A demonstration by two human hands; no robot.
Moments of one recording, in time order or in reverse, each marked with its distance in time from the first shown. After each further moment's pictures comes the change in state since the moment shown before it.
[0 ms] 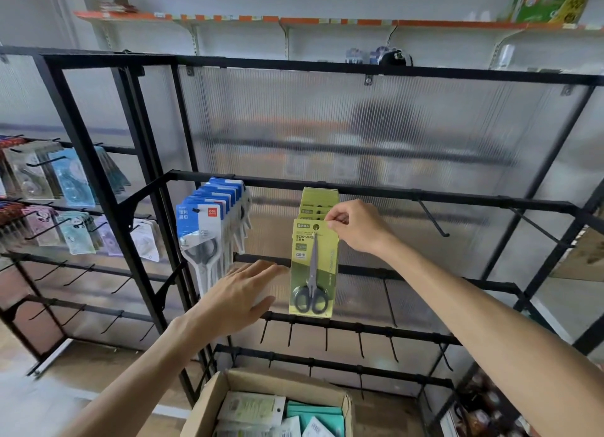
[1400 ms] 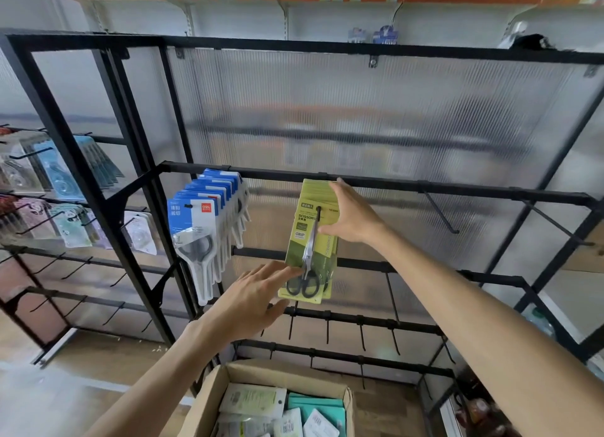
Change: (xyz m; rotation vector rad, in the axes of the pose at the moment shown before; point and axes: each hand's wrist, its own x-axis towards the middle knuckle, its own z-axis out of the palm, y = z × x) left_hand 0.018 0.008 0.025 -0.070 -0.014 -0.012; right_hand 0.041 0.017 0.024 -0.100 -0.154 0.067
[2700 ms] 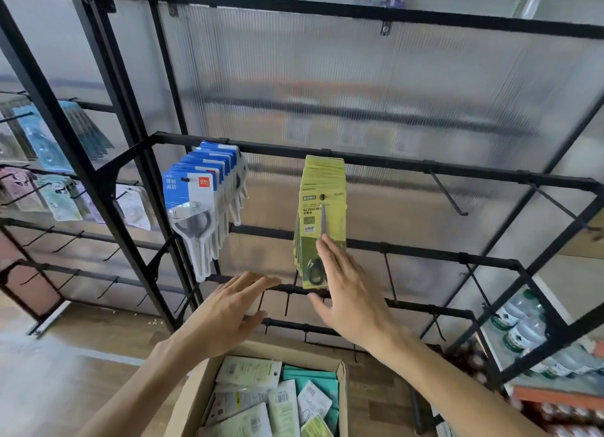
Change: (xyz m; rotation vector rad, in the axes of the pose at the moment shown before) left_hand -0.058 -0.022 0.027 -0.131 -0.032 -0.045; right_hand -0.143 -0.016 0.085 -0.162 0.109 -0.204
